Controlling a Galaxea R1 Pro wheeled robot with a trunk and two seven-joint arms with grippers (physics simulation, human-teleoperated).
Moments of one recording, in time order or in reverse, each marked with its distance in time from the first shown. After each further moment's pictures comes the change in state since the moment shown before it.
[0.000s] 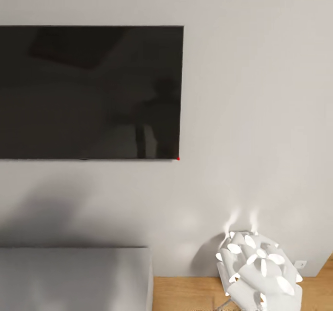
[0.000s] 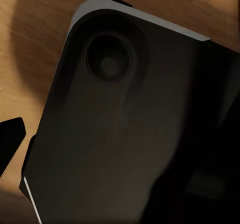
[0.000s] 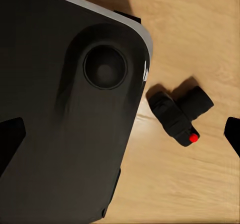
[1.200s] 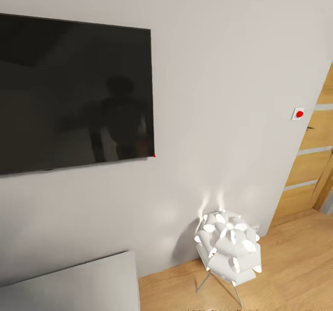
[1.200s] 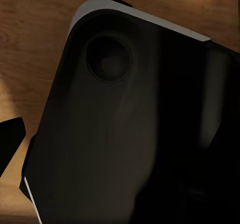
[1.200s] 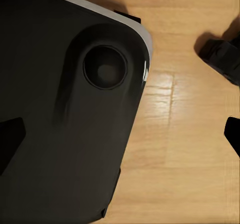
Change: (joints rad) left arm 0.000 0.000 0.000 0.000 0.000 0.000 0.001; right arm 0.000 0.000 0.000 0.000 0.000 0.000 0.000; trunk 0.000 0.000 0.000
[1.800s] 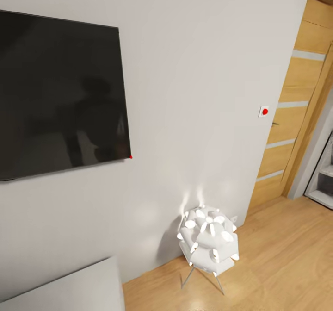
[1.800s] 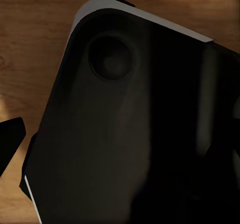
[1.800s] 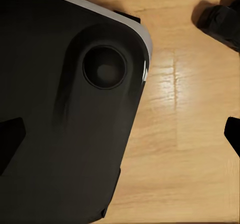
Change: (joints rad) left arm 0.000 0.002 0.005 0.001 0.009 0.001 0.000; right arm 0.000 0.000 -0.001 0.000 -0.001 0.001 -0.001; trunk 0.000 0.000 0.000
